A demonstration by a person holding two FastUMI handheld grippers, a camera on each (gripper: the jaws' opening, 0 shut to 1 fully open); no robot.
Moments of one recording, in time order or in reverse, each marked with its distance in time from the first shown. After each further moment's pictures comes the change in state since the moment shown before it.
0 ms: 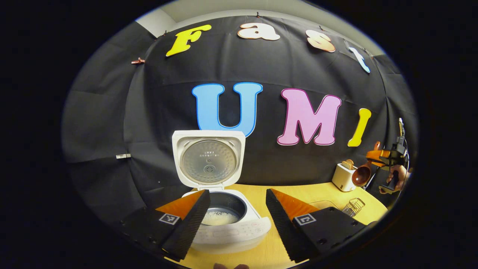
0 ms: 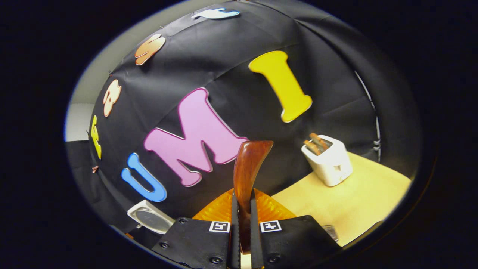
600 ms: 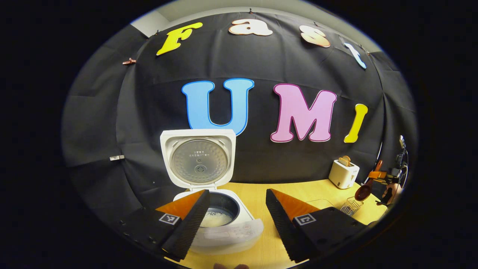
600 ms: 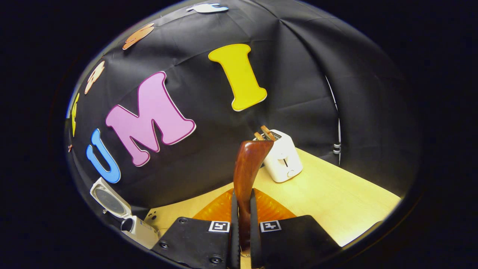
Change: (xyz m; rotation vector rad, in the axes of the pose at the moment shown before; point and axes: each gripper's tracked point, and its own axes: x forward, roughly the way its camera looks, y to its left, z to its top) left arm 0.012 -0.020 -0.003 0.020 0.037 -0.034; right arm -0.007 -0.111 -0.048 -0.121 0.050 -0.229
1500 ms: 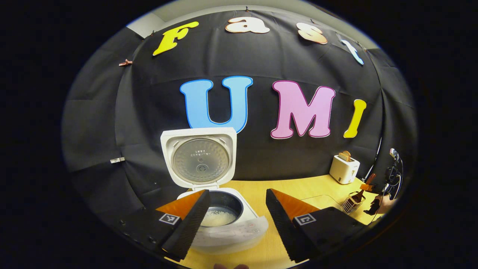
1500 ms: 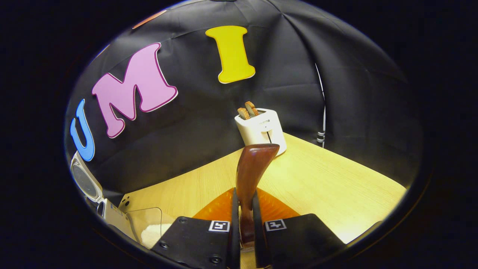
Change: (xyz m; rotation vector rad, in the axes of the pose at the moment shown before) left arm -0.002 0.006 0.000 0.016 0.012 -0.010; right arm 0.002 -0.033 -0.073 -0.066 0.072 -0.152
